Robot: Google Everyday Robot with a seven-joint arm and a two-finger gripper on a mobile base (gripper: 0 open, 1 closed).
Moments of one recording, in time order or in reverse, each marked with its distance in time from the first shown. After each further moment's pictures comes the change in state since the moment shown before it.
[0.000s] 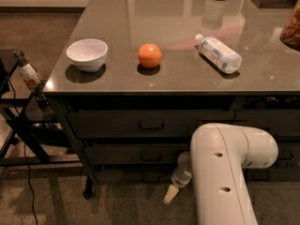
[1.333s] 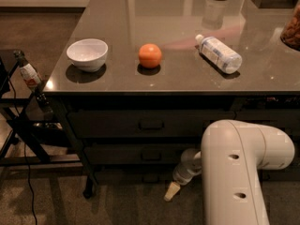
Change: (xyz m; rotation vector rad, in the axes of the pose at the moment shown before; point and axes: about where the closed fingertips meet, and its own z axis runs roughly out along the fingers) arm -0.012 0.004 -0.037 0.028 -0.051 -0.019
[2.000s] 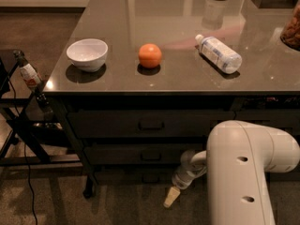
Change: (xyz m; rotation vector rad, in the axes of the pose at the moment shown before) arm 0.004 0.034 -0.006 -0.090 0.012 -0.045
